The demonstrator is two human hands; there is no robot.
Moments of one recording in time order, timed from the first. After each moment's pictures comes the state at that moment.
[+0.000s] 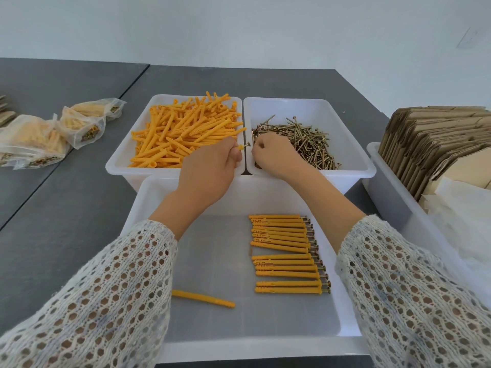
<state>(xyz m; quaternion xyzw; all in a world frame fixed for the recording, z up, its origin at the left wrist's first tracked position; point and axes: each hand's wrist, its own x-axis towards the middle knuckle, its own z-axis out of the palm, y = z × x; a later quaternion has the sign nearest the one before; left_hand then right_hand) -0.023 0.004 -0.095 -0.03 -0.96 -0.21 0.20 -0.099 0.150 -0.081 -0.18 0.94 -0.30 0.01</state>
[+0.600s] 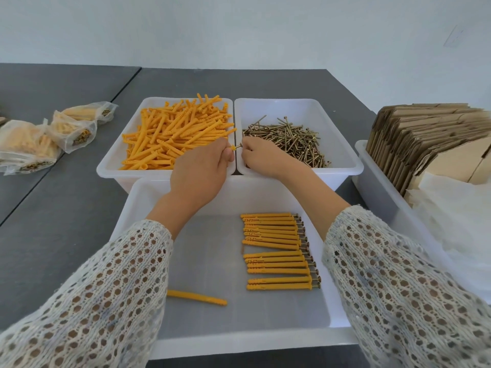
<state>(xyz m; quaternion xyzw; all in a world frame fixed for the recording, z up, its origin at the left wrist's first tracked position) -0.025 0.008 -0.099 -0.04 -0.96 -0.18 0.23 -0.106 0.155 -0.085 -0.24 0.92 -0.30 0.08</state>
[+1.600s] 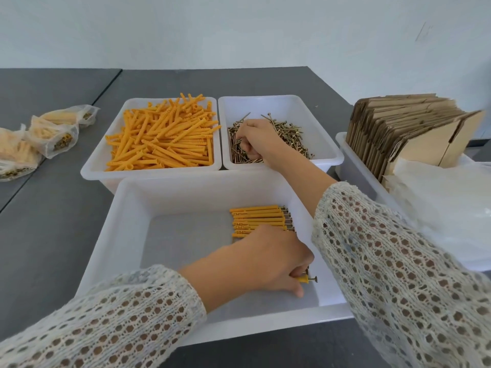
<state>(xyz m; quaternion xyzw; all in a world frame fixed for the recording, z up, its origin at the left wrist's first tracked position) 0.063 0.122 -0.111 -0.42 -0.90 -0.05 -0.11 -0.114 0.170 -0.077 -0.09 0.77 -0.62 0.09</state>
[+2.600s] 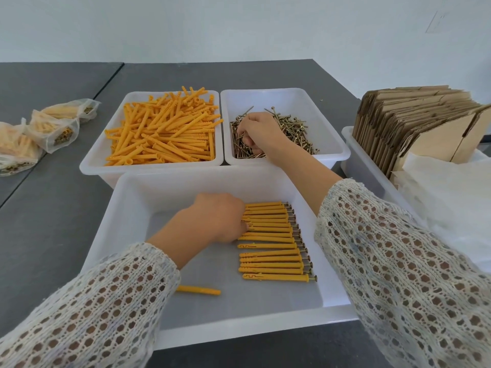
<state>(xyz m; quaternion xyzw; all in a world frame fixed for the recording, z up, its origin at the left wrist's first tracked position) 0.017 0.065 -0.107 -0.11 -0.97 0.07 -0.18 -0.113 0.168 -0.078 -0.09 0.81 -0.58 0.07</state>
